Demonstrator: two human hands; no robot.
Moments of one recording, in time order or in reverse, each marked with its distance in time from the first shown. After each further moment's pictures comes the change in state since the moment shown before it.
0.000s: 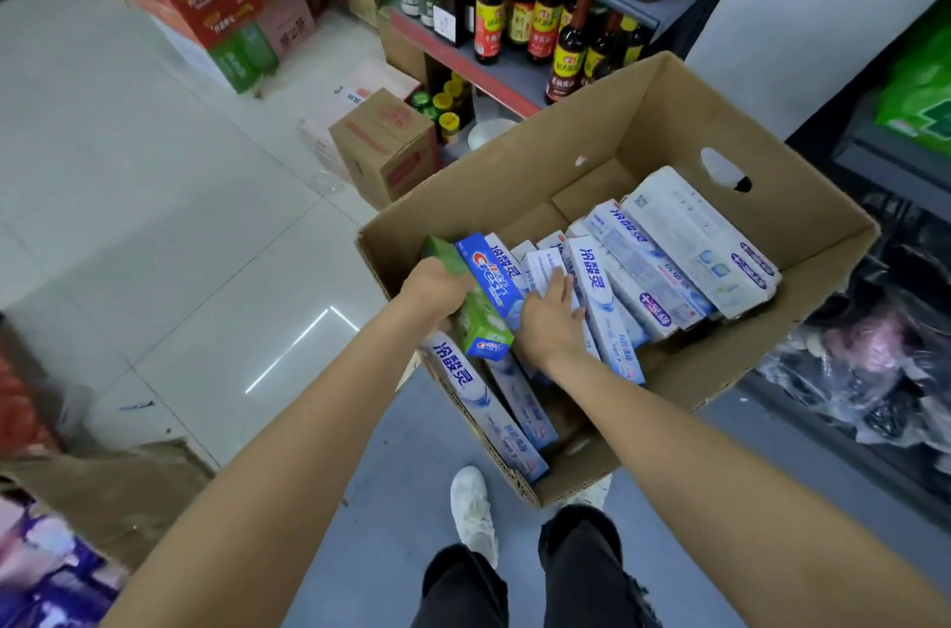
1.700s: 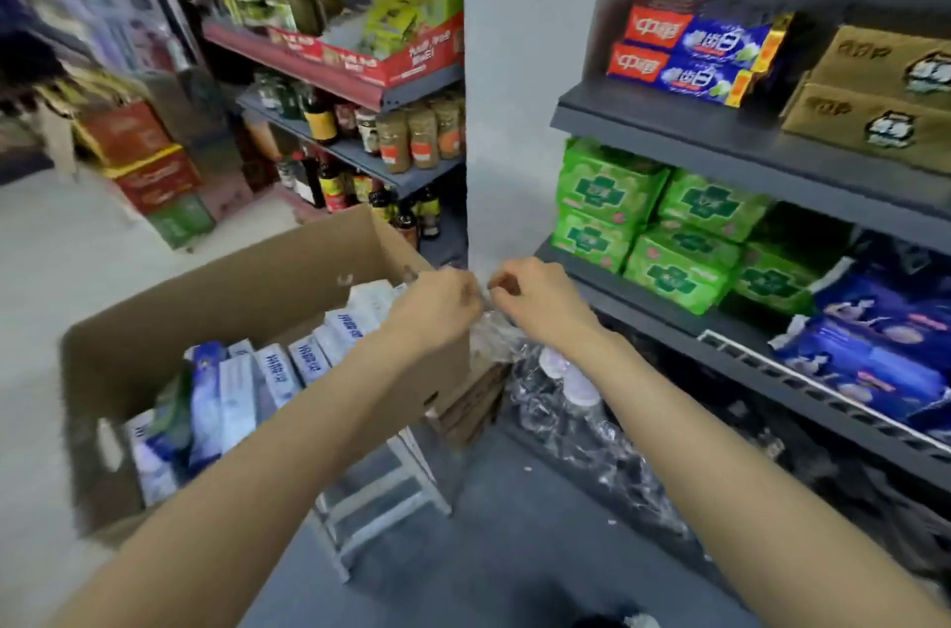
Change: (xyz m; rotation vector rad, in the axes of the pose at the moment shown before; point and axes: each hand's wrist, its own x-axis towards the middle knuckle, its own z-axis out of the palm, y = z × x) left_hand -0.175 0.166 0.352 0.837 0.171 0.861; right_hand -0.136 0.334 -0.290 0.157 0.431 -0.424
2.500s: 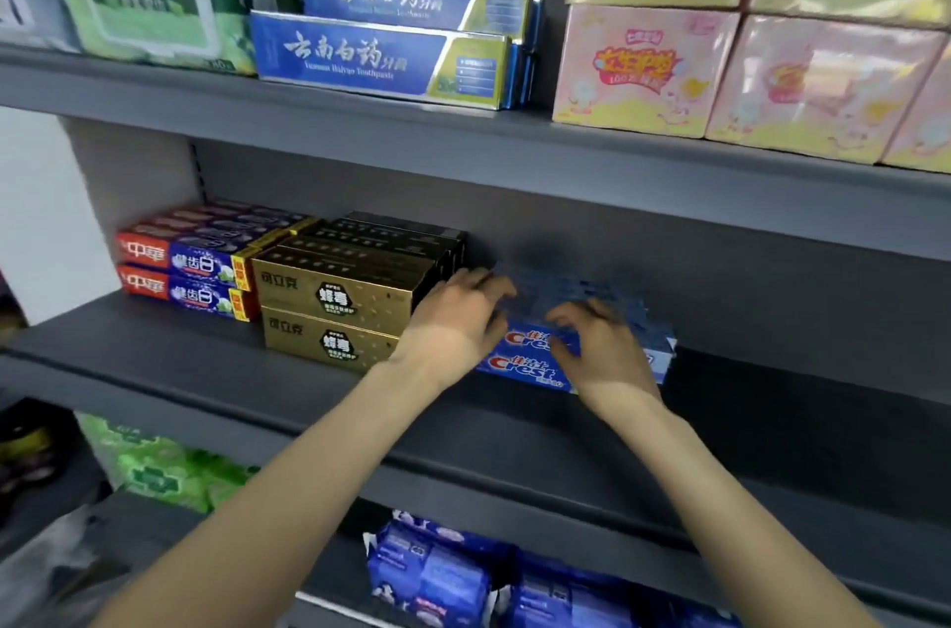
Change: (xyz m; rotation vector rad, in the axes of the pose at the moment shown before) left_hand 0.209 0.555 0.099 0.033 0.309 0.671; right_hand -0.123 0.414 -0.413 -0.254 0.596 0.254
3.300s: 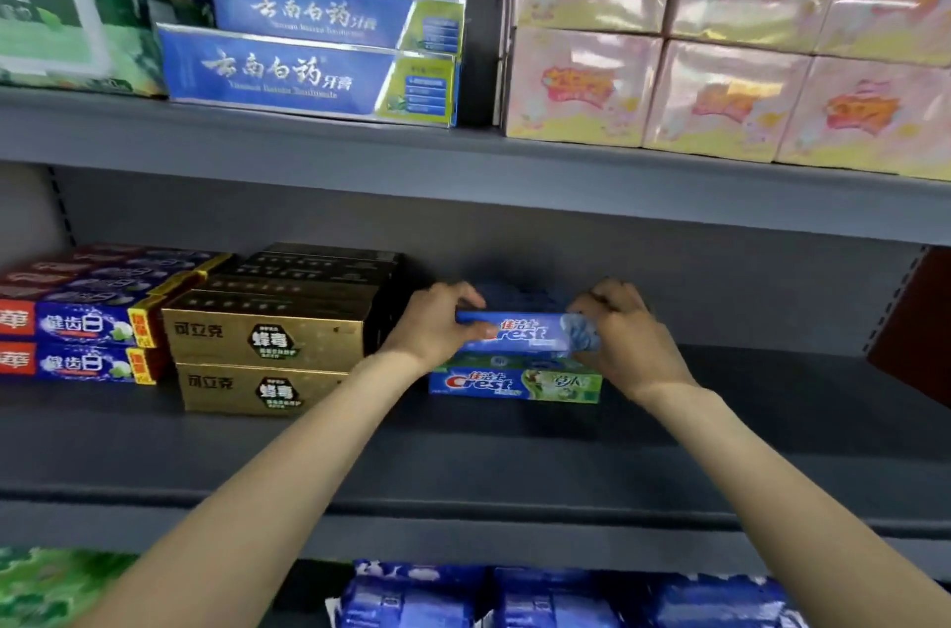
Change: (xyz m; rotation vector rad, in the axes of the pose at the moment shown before) left_hand 0.039 -0.008 0.016 -0.480 -0.187 -0.055; right_hand -0.010 0.036 -0.040 -0.381 0.088 0.079
